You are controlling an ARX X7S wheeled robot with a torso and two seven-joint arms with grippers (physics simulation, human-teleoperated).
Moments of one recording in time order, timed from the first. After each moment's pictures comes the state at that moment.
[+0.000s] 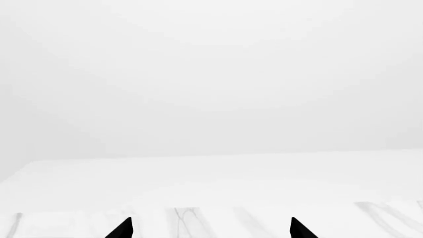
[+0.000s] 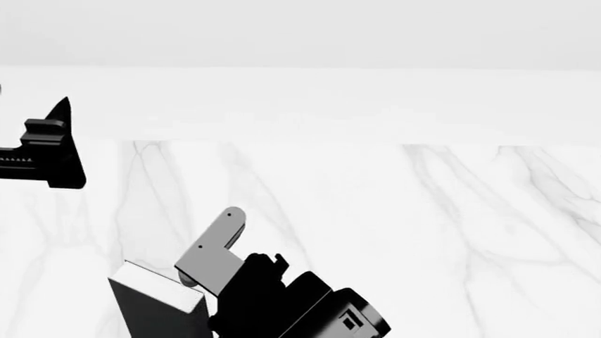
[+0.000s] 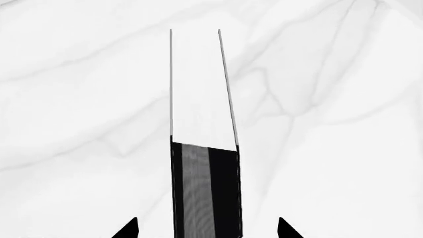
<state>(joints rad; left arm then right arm) -0.83 -0.33 -0.06 0.51 -0.65 -1.32 -0.34 0.98 0.08 -0.95 0.56 0.40 0.70 -0.50</state>
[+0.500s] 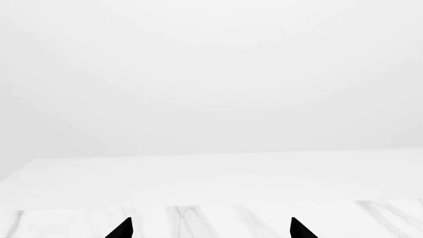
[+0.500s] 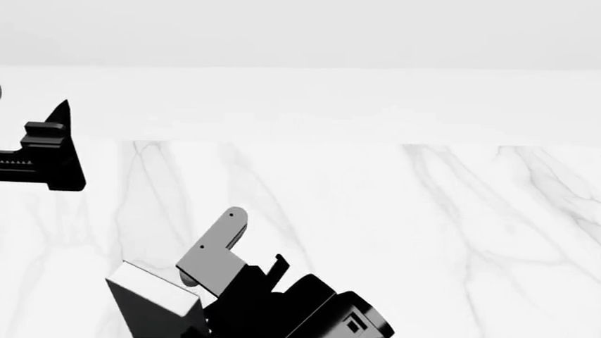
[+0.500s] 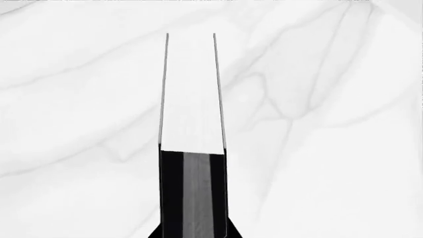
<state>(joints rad) -0.82 -0.34 -0.05 0.50 -0.66 -1.31 -0.34 0.97 0.10 -0.95 0.54 0.42 0.68 -0.47</state>
